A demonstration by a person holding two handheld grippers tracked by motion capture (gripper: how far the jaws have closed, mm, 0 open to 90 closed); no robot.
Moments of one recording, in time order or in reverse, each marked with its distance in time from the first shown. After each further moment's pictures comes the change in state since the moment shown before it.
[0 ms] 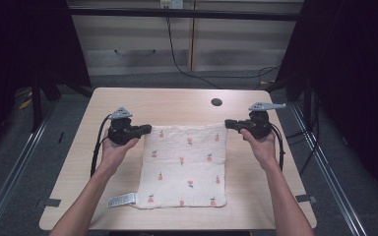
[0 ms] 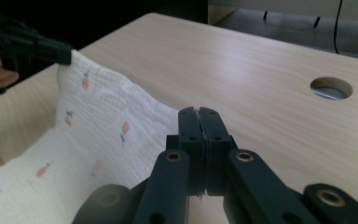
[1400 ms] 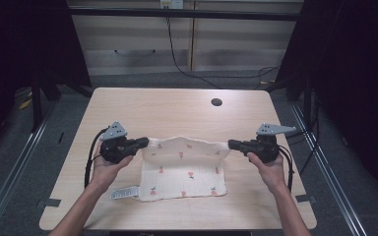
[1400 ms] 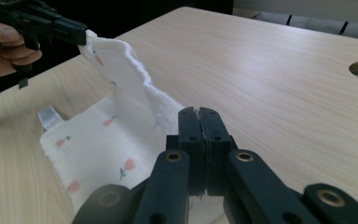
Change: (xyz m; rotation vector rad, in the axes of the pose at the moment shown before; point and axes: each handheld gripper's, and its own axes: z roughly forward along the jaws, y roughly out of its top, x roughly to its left) left arm -0.039 -0.025 -0.043 -0.038 -0.021 0.123; right arm 0.039 -0.045 -0.037 -0.007 0.077 -0.050
